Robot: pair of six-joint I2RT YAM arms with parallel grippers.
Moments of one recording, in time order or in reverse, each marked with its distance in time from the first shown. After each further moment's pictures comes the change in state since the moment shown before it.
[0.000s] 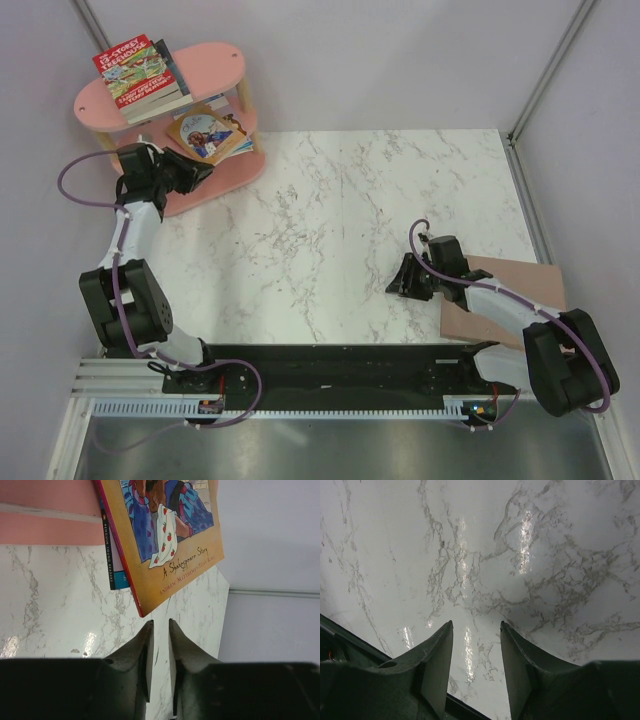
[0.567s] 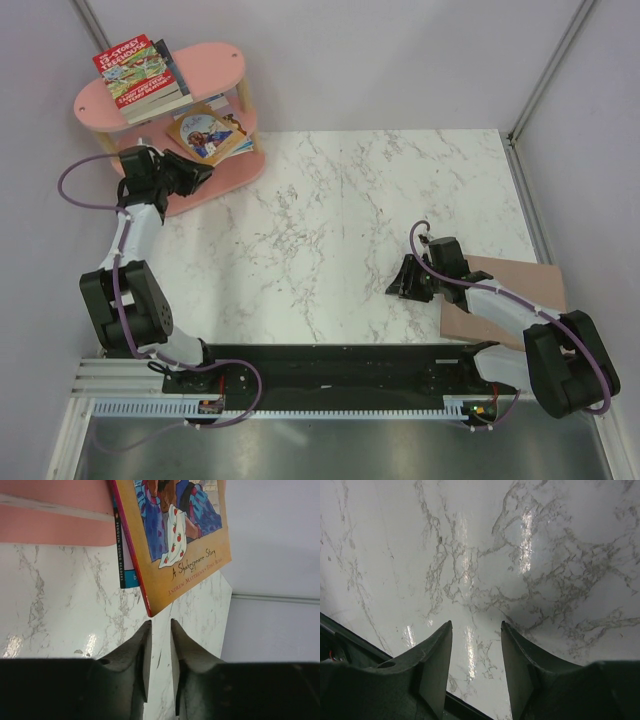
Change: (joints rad) left arm -0.005 -0.005 -0.018 0.014 -0.032 -0.011; right arm 0.000 -0.008 -0.014 0.001 -0.004 0.007
